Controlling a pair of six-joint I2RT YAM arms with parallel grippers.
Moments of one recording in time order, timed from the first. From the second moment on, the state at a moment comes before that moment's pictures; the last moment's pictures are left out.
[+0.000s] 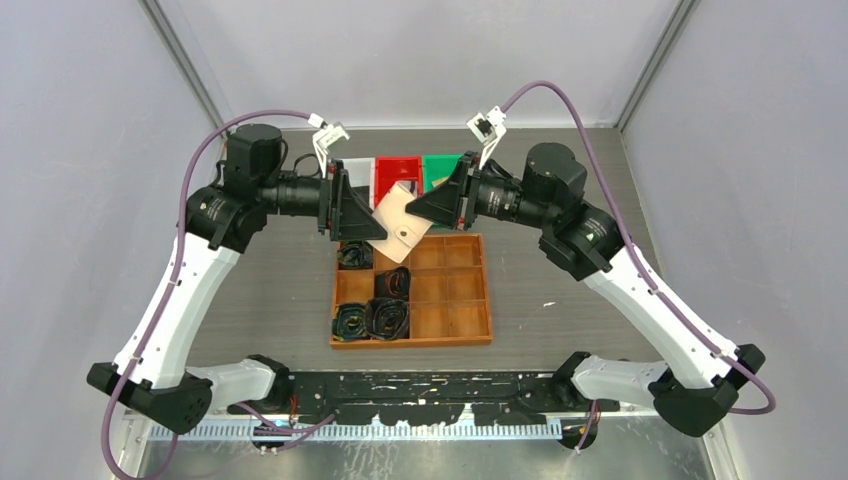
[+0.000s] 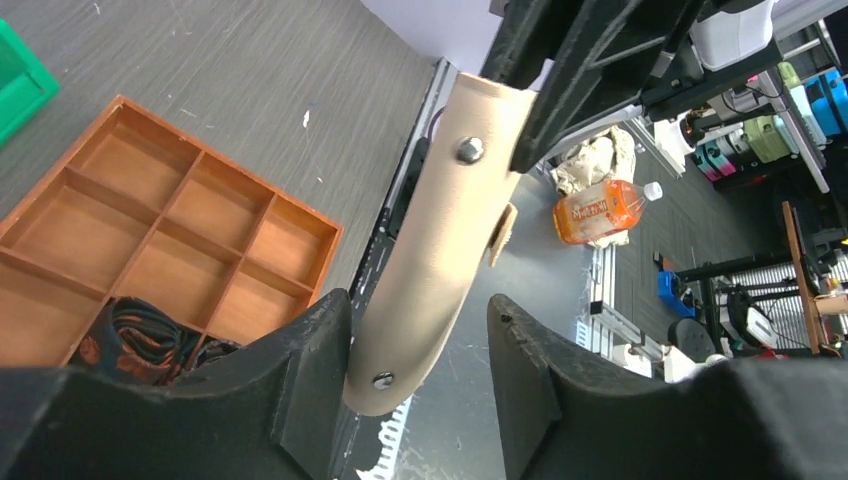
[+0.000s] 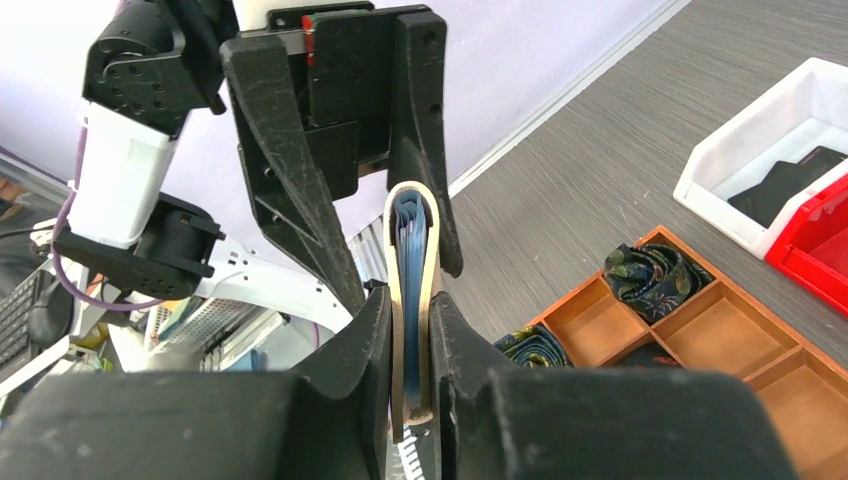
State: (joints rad) left arm -0.41 1.20 1.54 -0.81 1.00 -0.27; right arm 0.72 1.14 1.40 -0.28 -0.51 0.57
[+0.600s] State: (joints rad) left arm -0.40 1.18 1.49 -0.80 0.99 -0.21; right arm 0.72 1.20 1.40 -0.28 -0.43 0.66
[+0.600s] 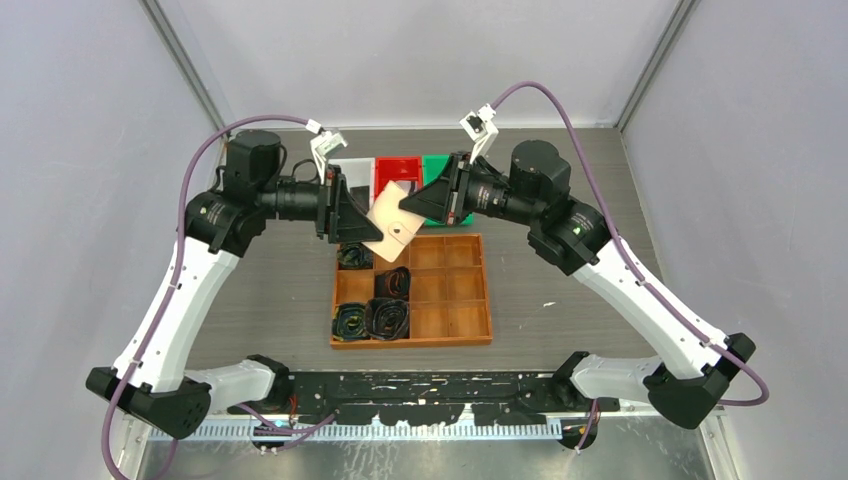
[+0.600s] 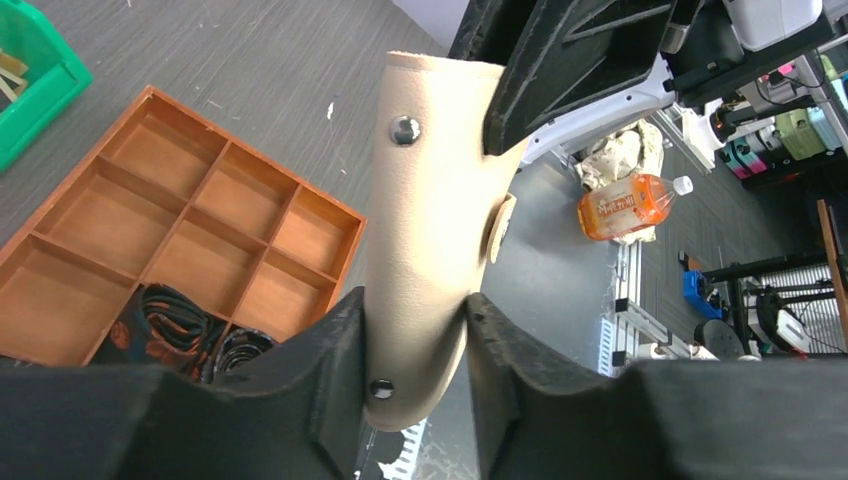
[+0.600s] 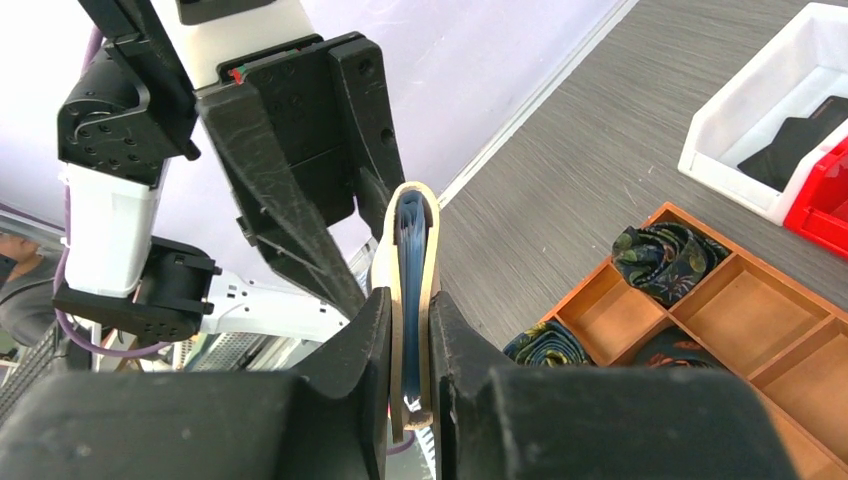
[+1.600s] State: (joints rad) left arm -0.40 1.14 1.49 -0.77 1.06 -0.34; right arm 0.66 1.15 1.19 0.14 -0.67 0.89
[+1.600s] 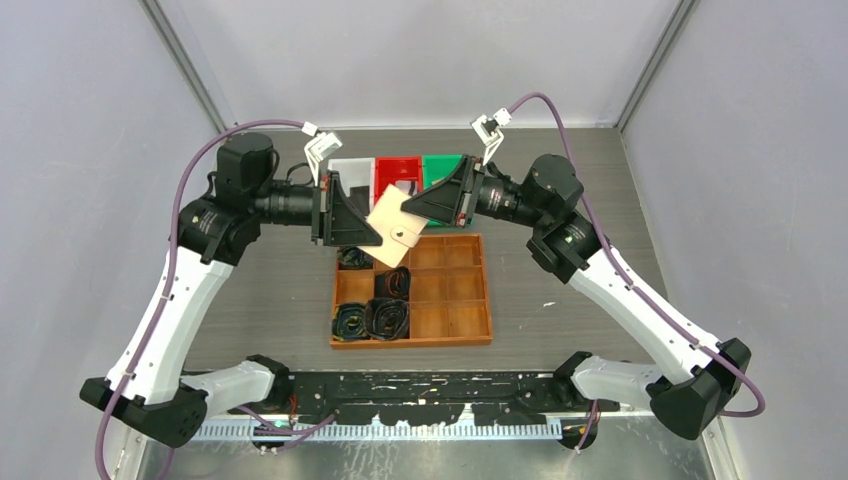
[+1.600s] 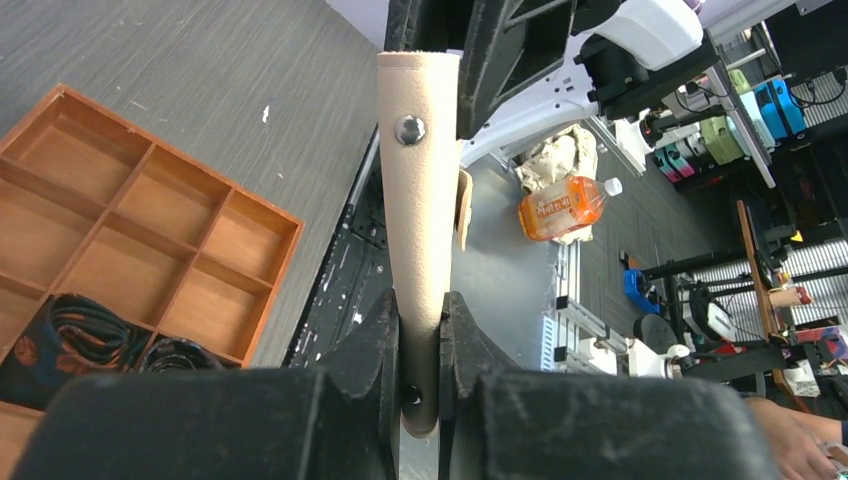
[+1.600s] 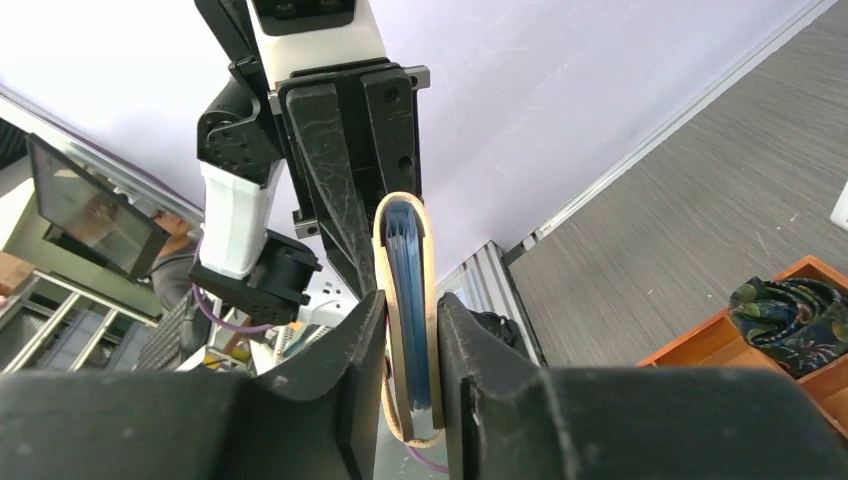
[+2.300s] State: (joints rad) left arm -0.40 1.16 1.48 -0.73 1.14 -0.37; right arm 0.65 1.20 1.28 0.09 -0.81 0.88
